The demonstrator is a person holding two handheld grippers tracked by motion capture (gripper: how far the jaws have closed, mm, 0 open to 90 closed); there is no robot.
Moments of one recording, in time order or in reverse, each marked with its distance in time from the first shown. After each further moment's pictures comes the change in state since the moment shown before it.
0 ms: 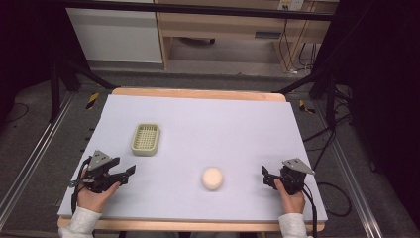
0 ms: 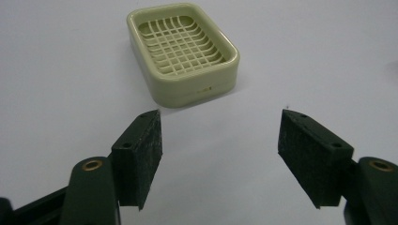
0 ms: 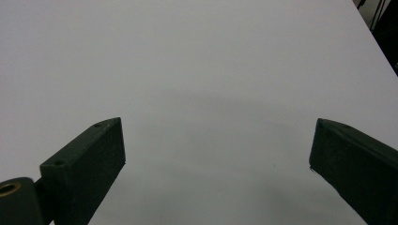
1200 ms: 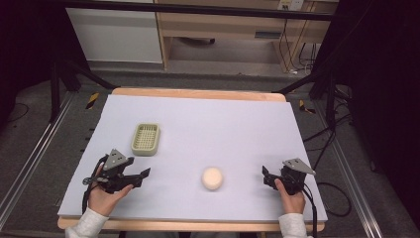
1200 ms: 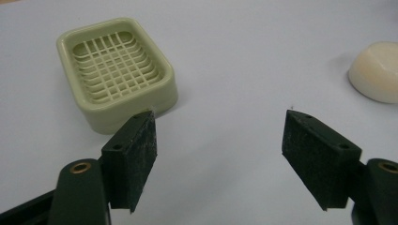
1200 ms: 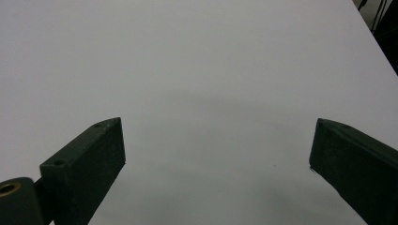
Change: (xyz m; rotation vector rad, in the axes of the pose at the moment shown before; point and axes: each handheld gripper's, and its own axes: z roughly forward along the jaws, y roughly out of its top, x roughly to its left) left arm -0.037 0.019 0.008 0.021 -0.094 0.087; right arm -0.001 0.000 -0.001 -0.007 0.006 0.006
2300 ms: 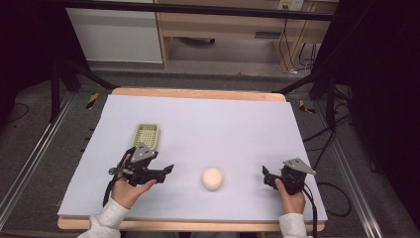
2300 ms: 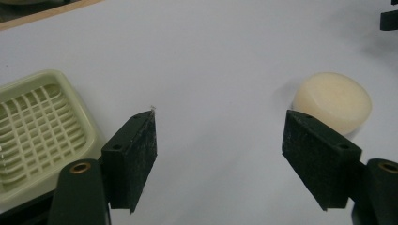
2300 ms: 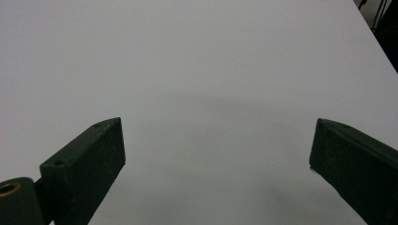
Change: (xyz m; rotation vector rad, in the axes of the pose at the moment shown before) left arm -0.046 0.045 0.027 0.004 -0.086 0.083; right arm -0.001 0.000 0.000 0.000 0.004 0.010
